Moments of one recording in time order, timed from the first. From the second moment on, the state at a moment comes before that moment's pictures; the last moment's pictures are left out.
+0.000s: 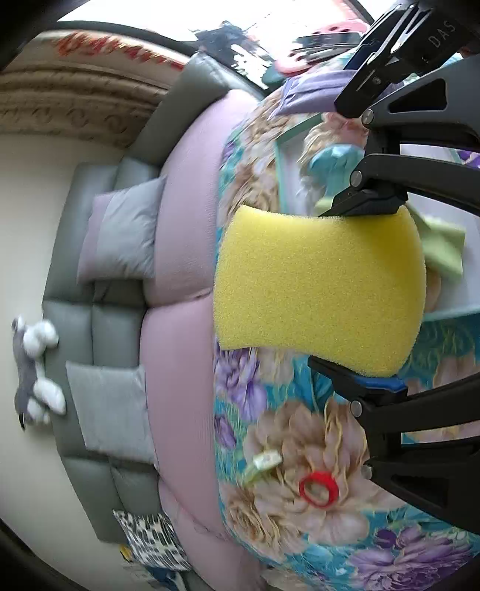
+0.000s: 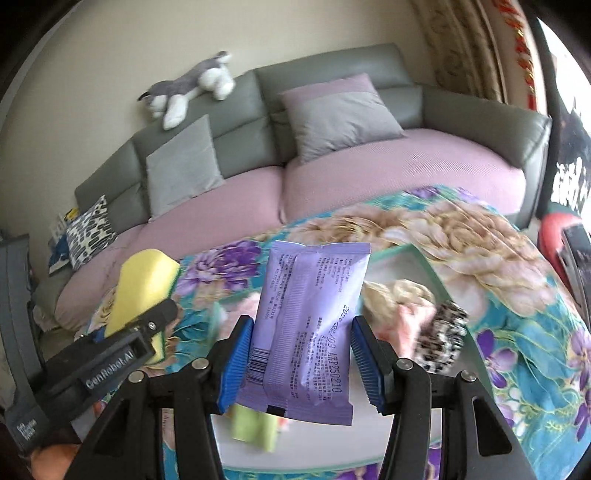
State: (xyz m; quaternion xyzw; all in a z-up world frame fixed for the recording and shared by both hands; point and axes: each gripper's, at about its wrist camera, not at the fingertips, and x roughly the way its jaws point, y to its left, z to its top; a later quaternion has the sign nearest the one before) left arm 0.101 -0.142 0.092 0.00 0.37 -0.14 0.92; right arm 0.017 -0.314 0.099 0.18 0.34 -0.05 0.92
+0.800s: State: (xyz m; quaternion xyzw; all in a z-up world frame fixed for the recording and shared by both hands) left arm 0.092 -0.193 0.014 0.05 0.47 -0.17 0.86; right arm 0.022 -0.347 0.044 0.19 0.43 -0.04 0.88
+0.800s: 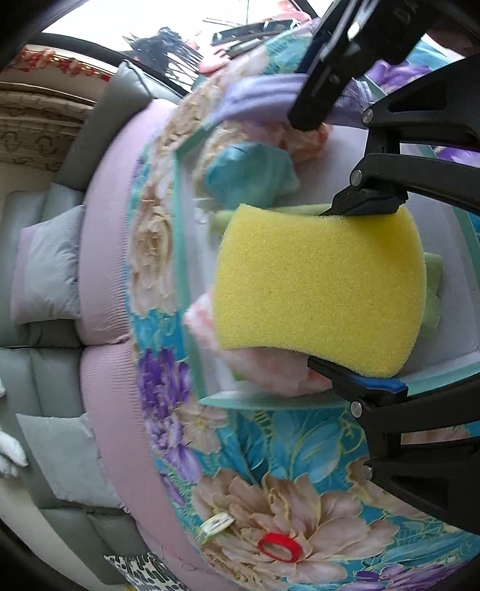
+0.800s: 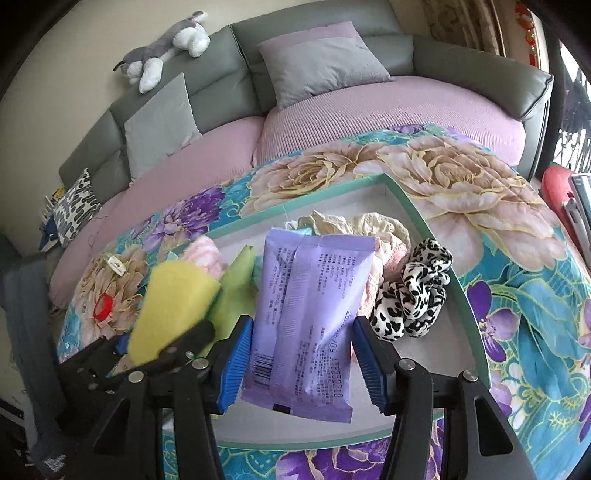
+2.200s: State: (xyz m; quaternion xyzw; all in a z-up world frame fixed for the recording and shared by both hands) left arm 0.086 -0.154 0.059 0.02 0.45 -0.16 0.88; right arm 0.004 -0.341 0.089 0.18 0.35 -0.04 0.92
